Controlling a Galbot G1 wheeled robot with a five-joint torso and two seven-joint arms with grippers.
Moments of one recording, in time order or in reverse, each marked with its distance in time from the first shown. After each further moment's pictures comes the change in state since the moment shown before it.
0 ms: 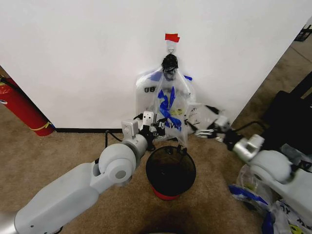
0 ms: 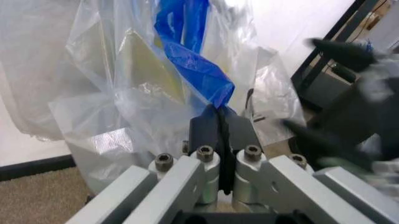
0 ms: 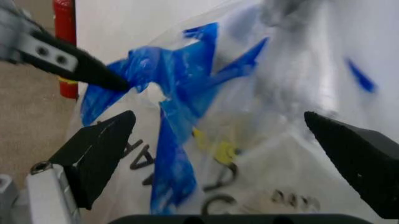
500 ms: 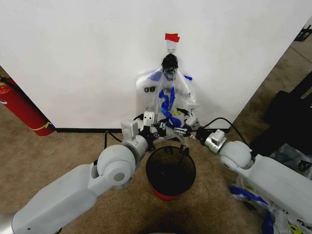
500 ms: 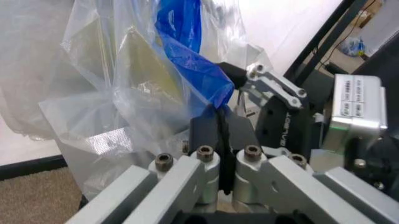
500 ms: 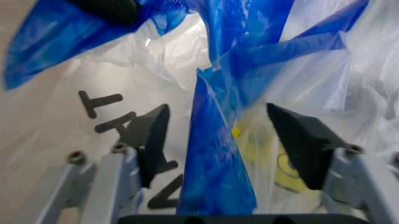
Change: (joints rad) left arm 0.002 0.009 0.005 -0.021 -0.008 0.005 0.002; right arm 0.201 0.132 -0.227 -0.151 -0.142 -0.015 0.033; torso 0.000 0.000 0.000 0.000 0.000
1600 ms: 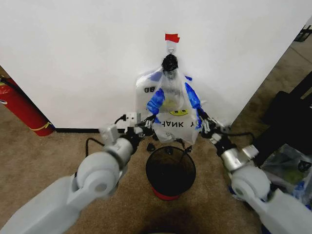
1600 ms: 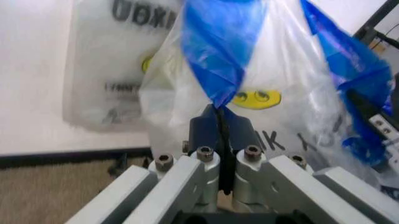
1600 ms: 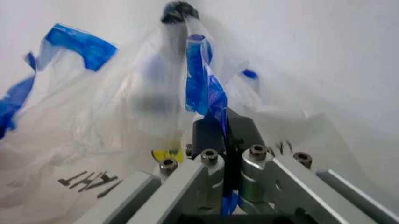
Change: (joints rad) left arm 0.326 0.093 -0.274 -0.189 0.036 -0.063 0.032; right arm -0.762 0.165 0.671 0.373 0.141 0.059 0.172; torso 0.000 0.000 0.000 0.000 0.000
